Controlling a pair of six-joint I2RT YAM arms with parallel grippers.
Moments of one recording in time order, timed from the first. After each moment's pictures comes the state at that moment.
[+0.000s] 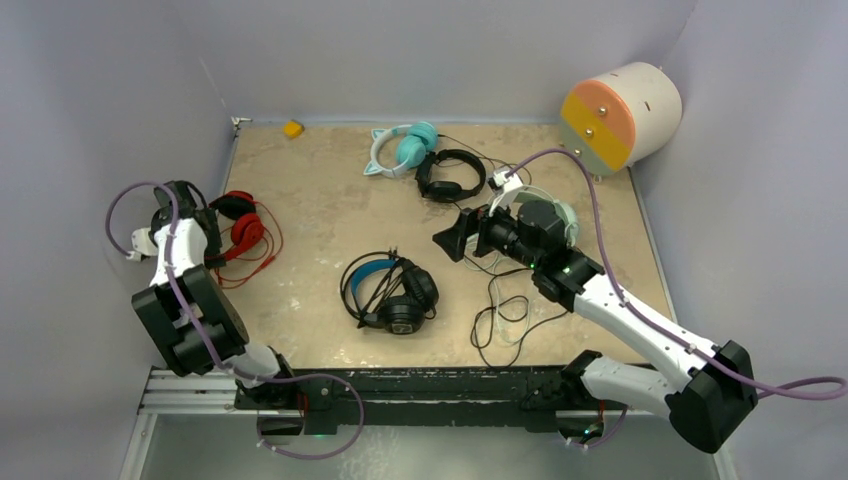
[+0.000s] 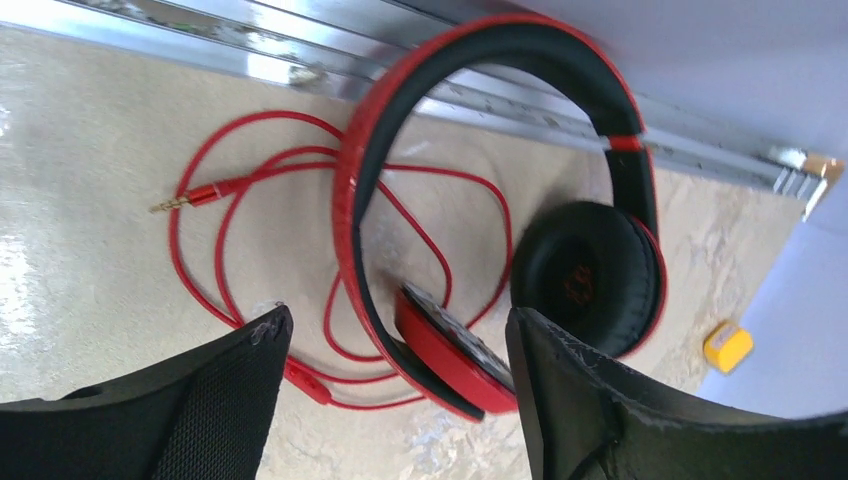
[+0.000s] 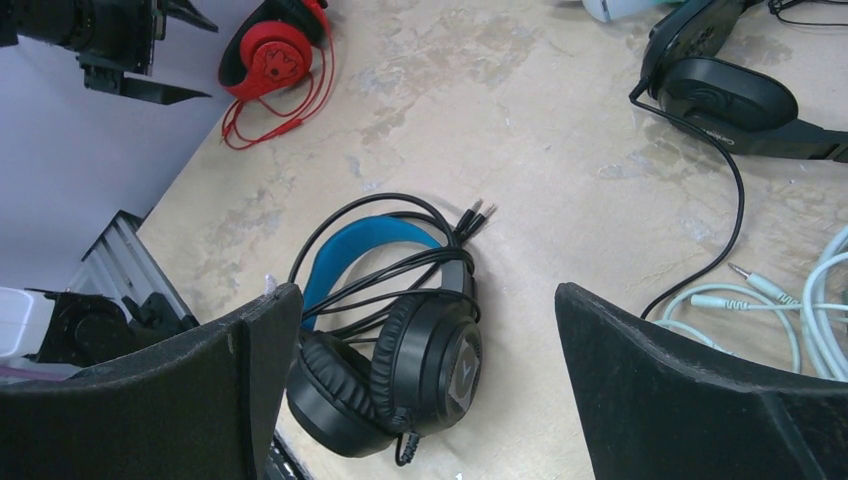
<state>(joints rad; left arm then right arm) 0.52 1.48 1.04 -0.58 -0.25 -1.33 0.65 1.07 0.79 0.02 -0.18 0.40</state>
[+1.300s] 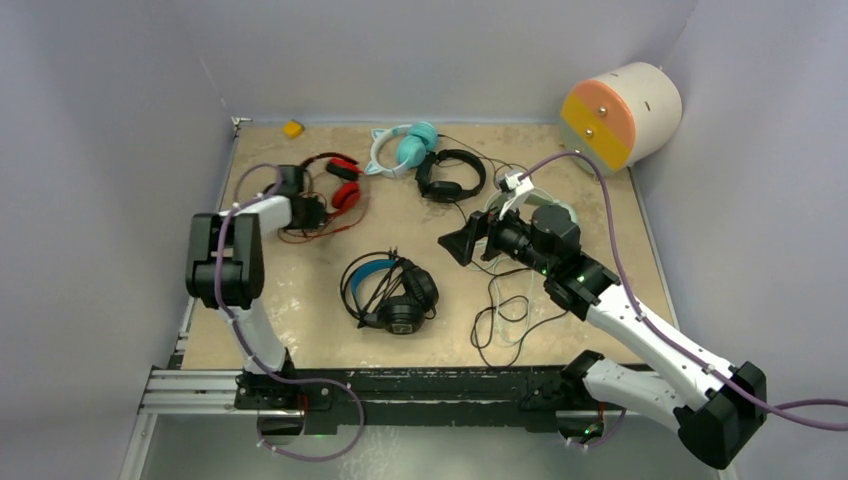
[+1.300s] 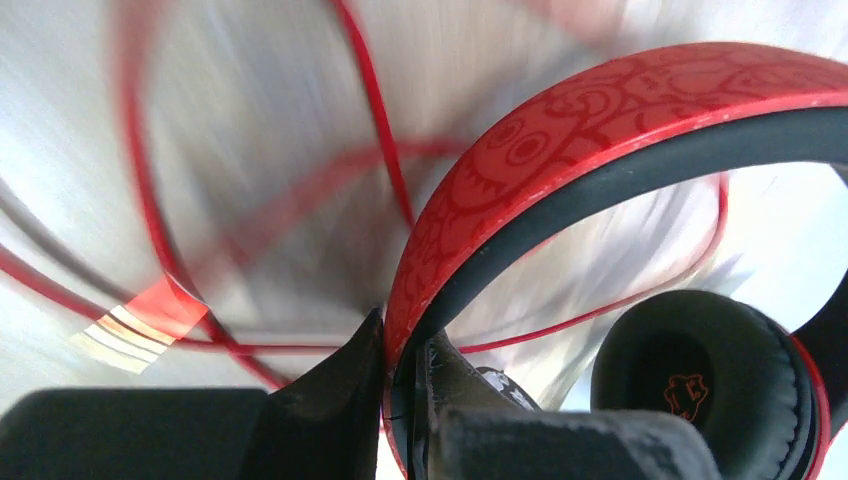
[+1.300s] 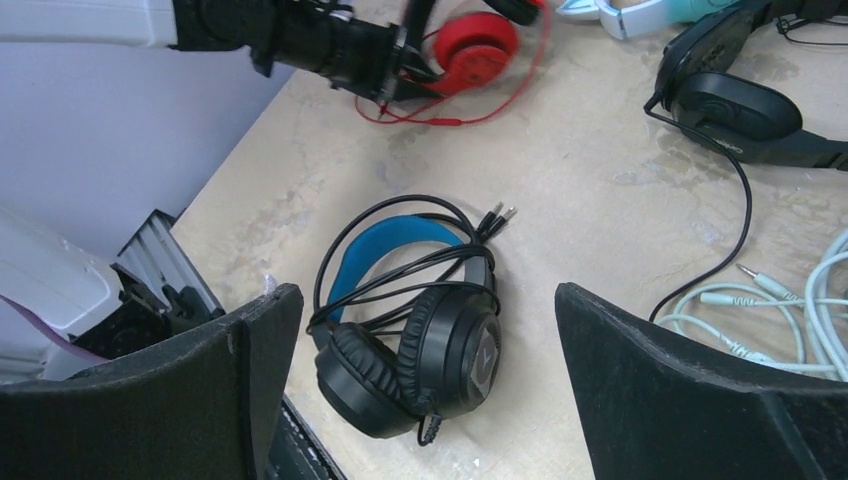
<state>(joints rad) 0.08 1.84 1.07 -0.30 -0.04 -1.60 0.65 0.97 0.79 -0.03 -0.21 0.41</state>
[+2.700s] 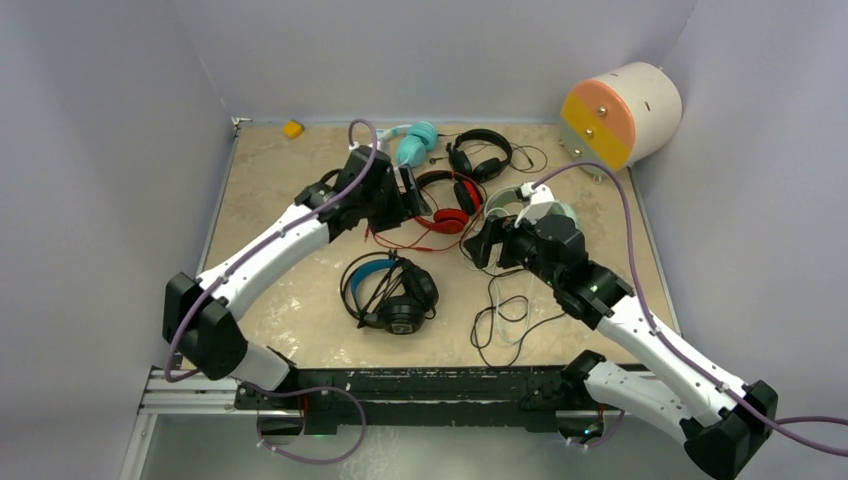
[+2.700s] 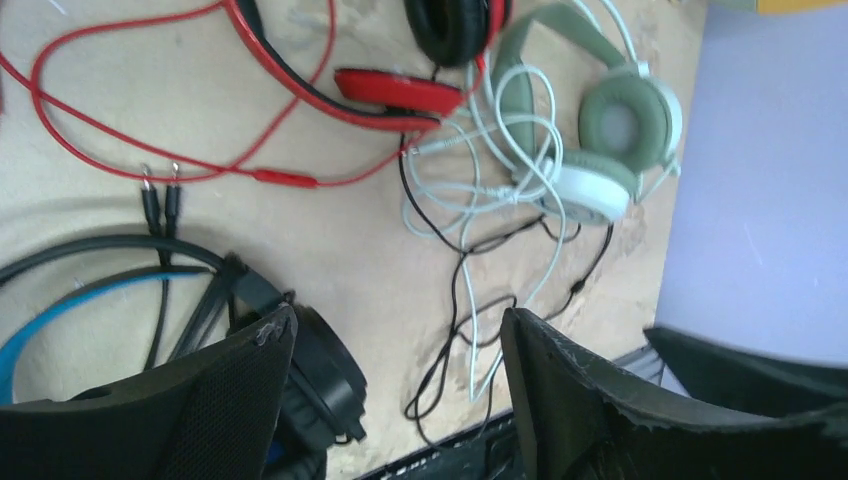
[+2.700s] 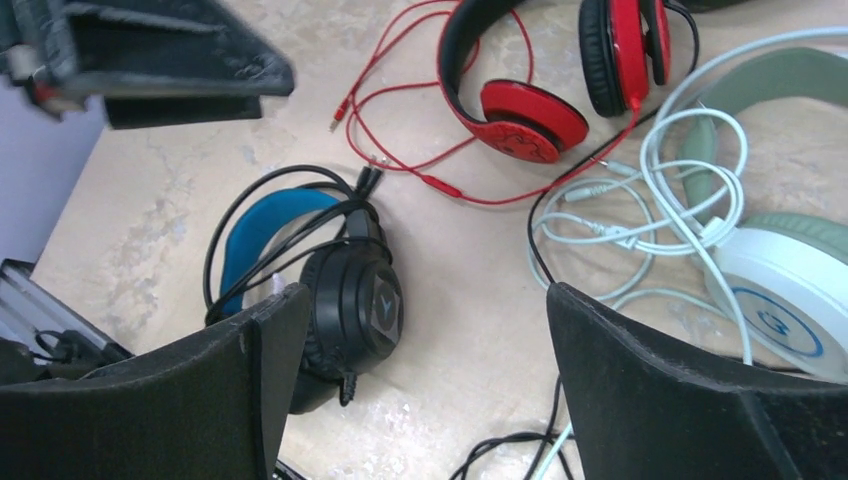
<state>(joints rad) -0.58 1.52 1.34 -0.58 0.06 -0.85 0.65 0.88 0.78 -0.27 0.05 0.43</state>
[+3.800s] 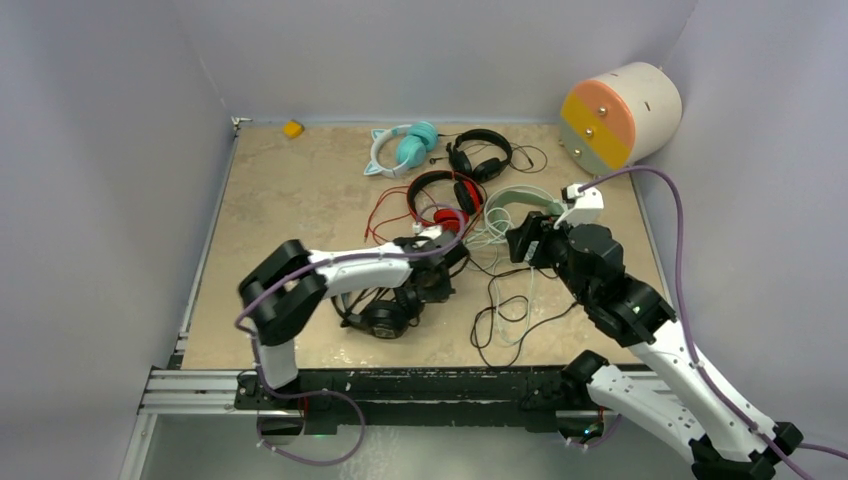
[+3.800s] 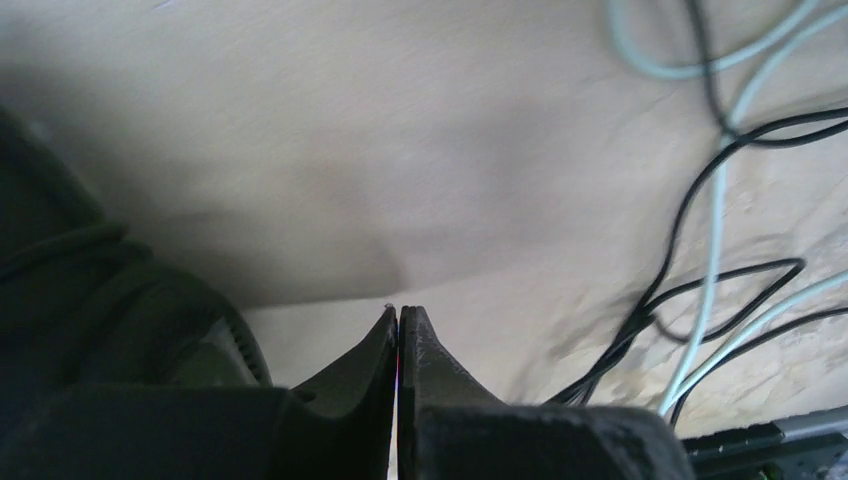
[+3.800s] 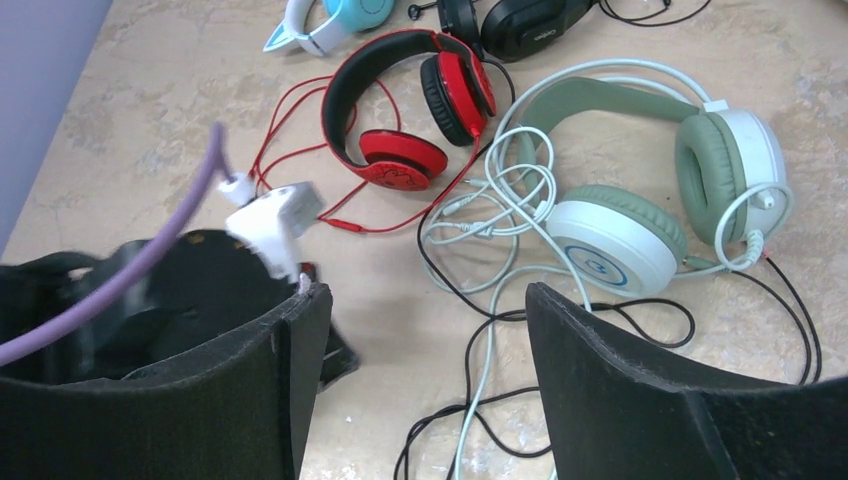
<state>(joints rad) -0.98 1.89 1.27 -0.54 -0.15 -1.07 0.65 0.70 0.89 -0.55 0.34 0.43</state>
